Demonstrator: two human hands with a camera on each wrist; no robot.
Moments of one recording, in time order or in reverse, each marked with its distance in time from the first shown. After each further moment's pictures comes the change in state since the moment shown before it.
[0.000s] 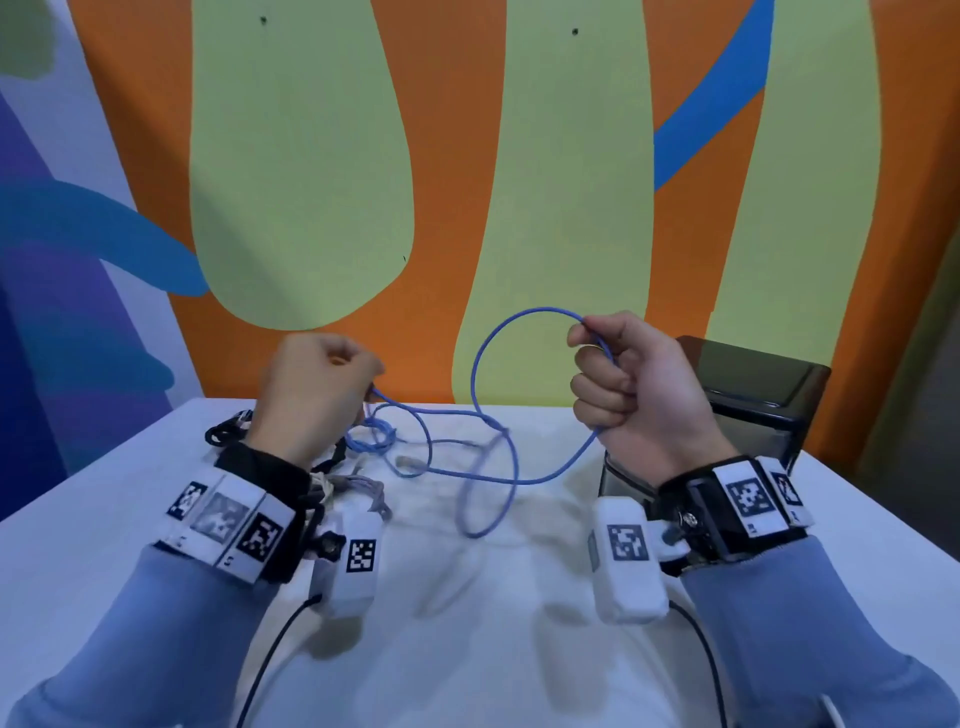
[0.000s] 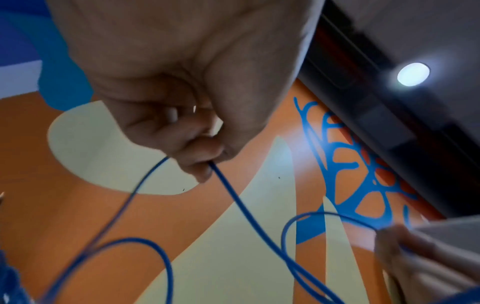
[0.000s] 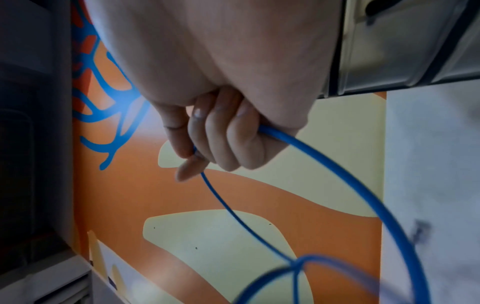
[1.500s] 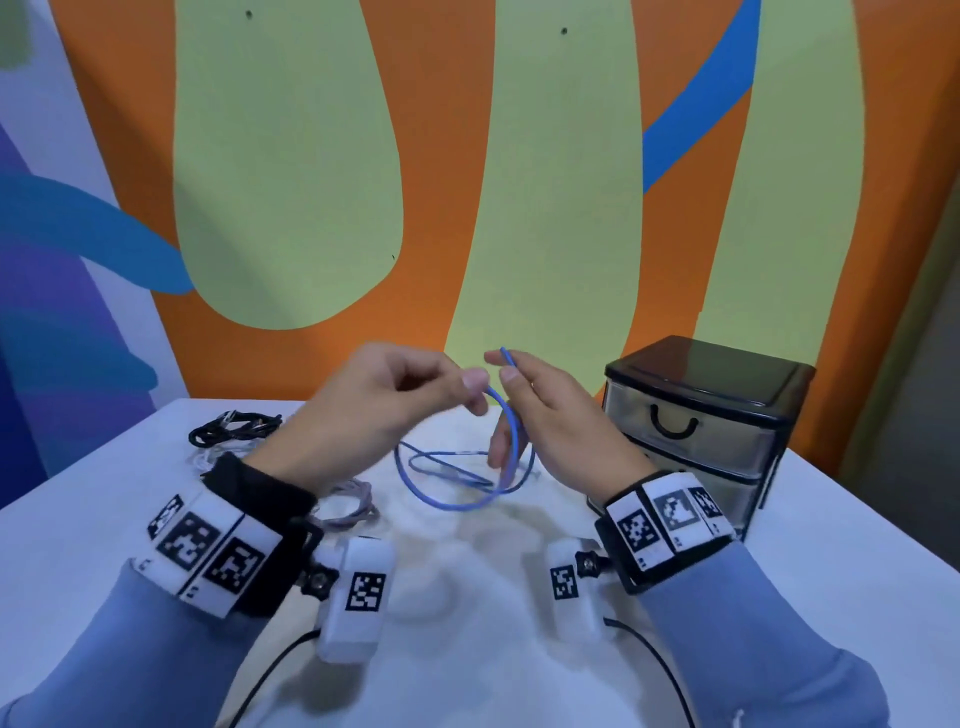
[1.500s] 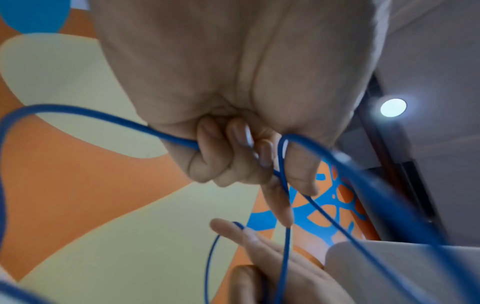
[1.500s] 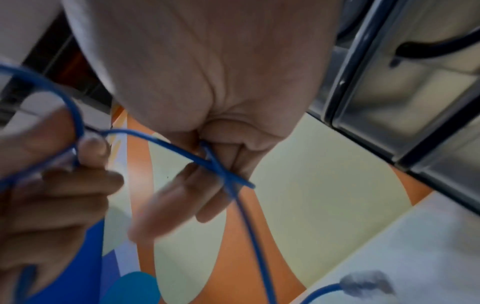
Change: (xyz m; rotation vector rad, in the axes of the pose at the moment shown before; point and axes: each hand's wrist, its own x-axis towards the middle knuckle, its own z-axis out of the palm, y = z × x) left_hand -0.040 0.040 0.012 -0.251 -0.560 0.302; right_hand 0.001 0.042 0.014 -0.910 -0.096 -0.209
